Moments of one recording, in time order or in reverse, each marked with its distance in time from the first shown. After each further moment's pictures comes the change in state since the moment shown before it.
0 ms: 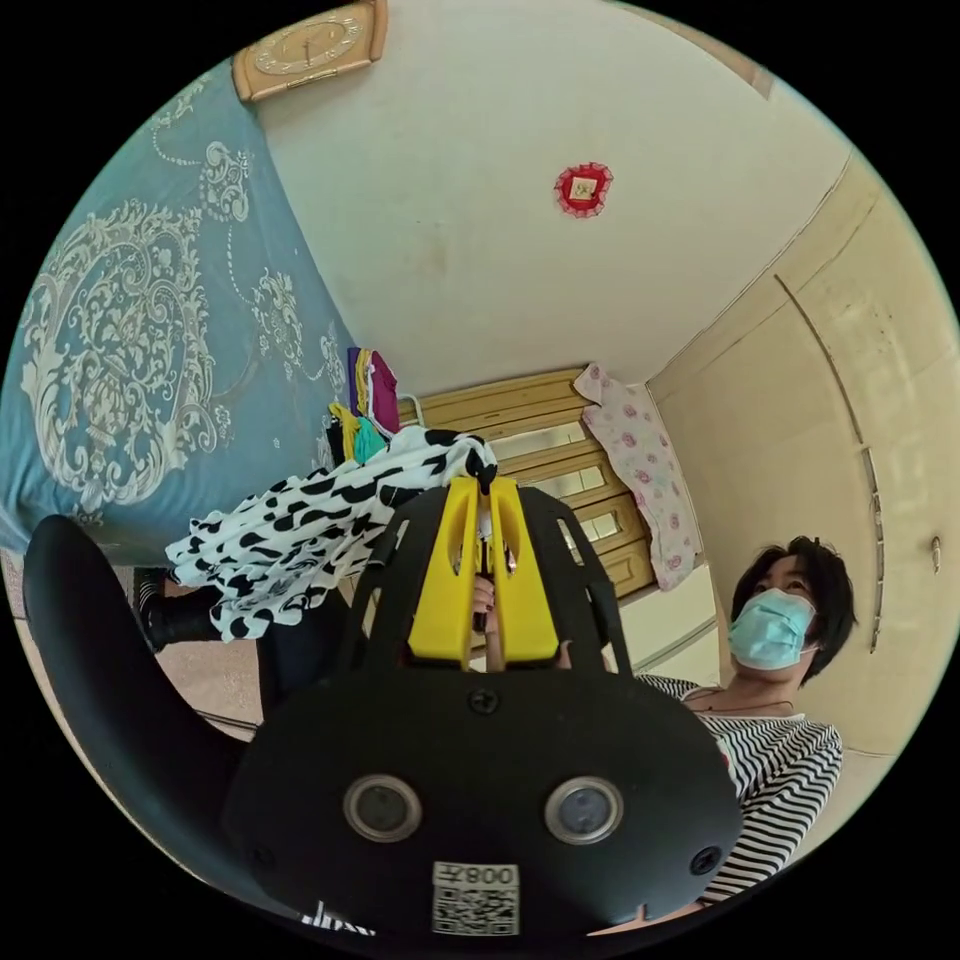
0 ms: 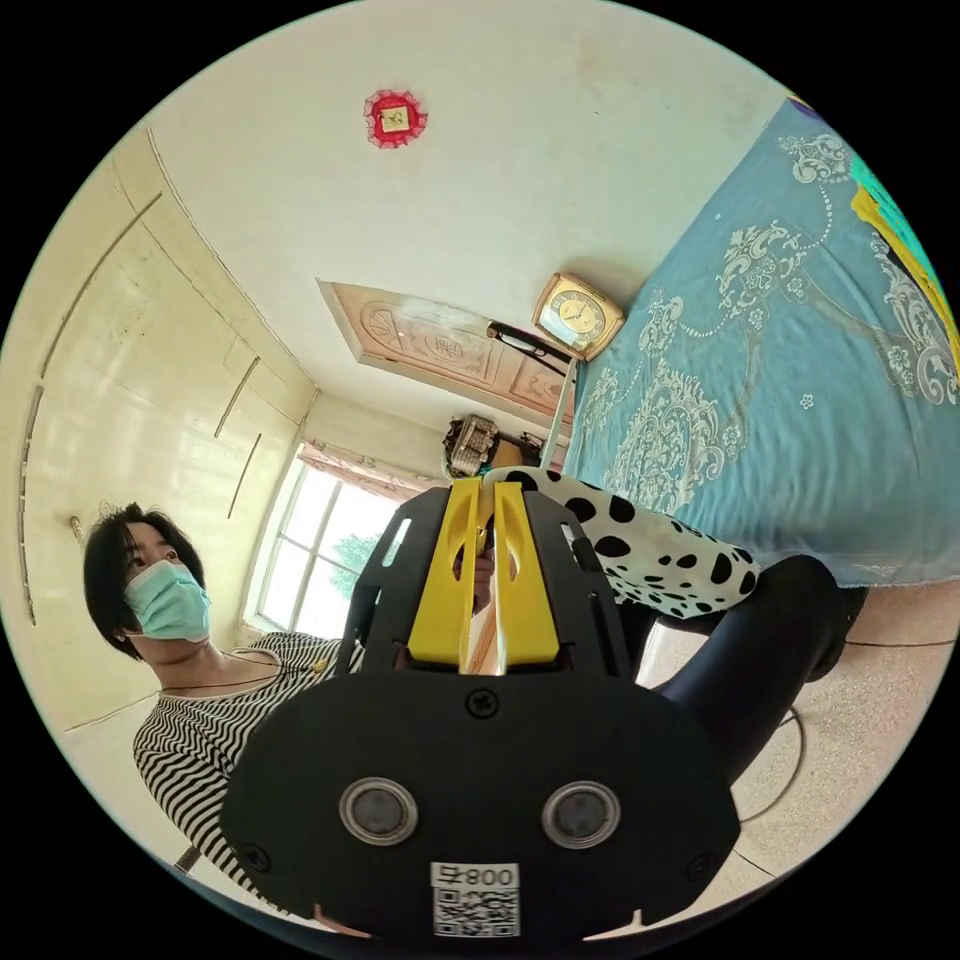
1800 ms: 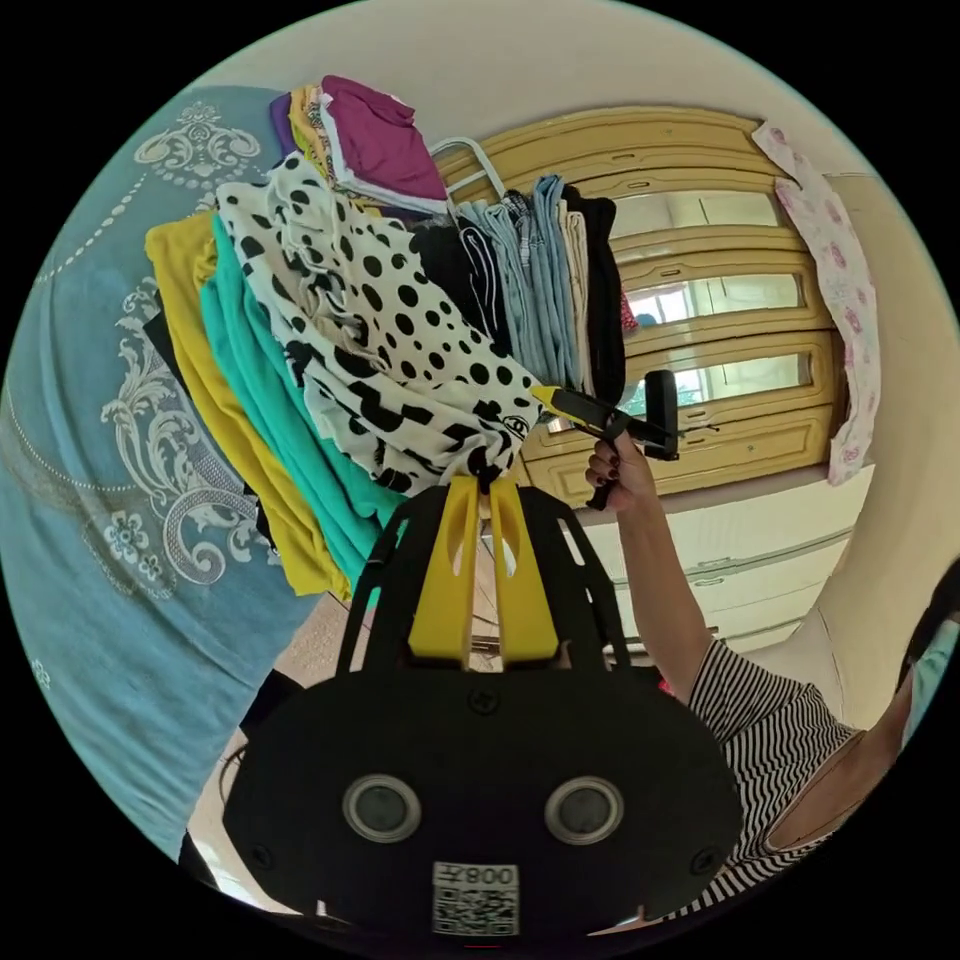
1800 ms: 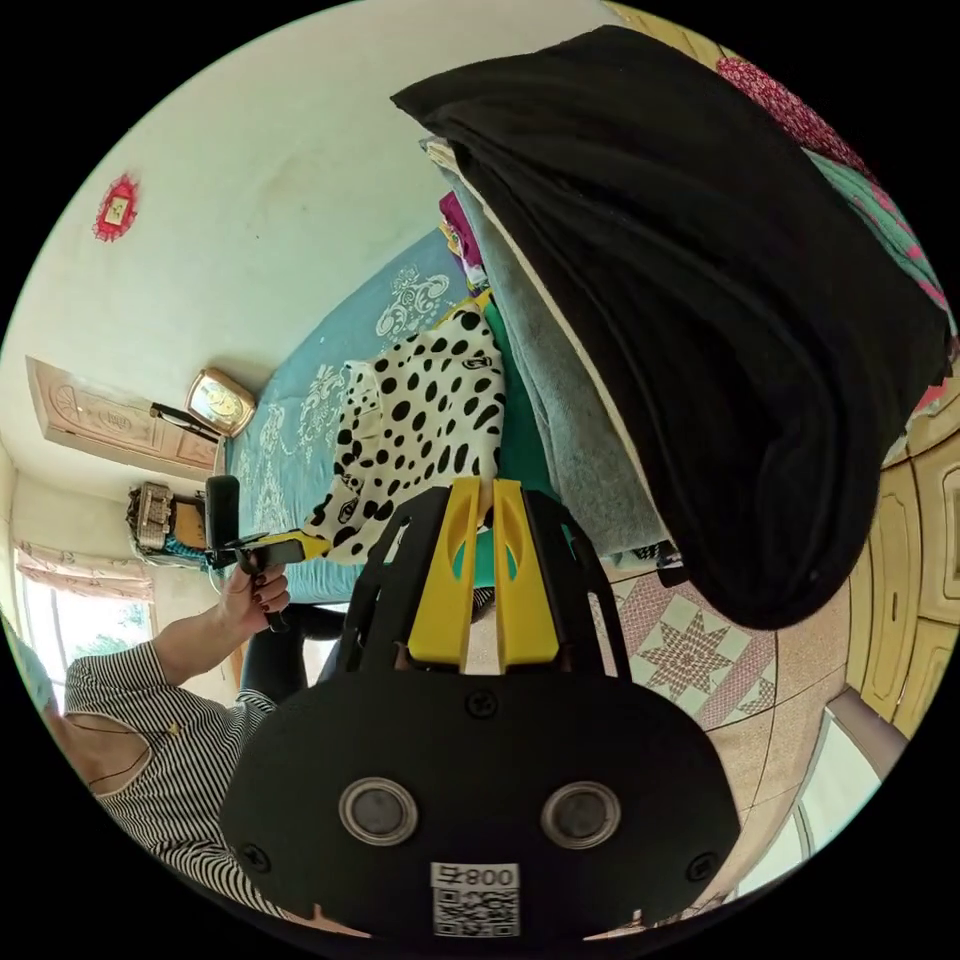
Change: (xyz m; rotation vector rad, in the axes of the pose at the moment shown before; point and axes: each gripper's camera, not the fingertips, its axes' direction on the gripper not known) left arm -0.281 -0.100 0.882 -0.774 -0.324 0.079; right arm -0.025 -0.180 -0.529 0.050 1.044 0.218
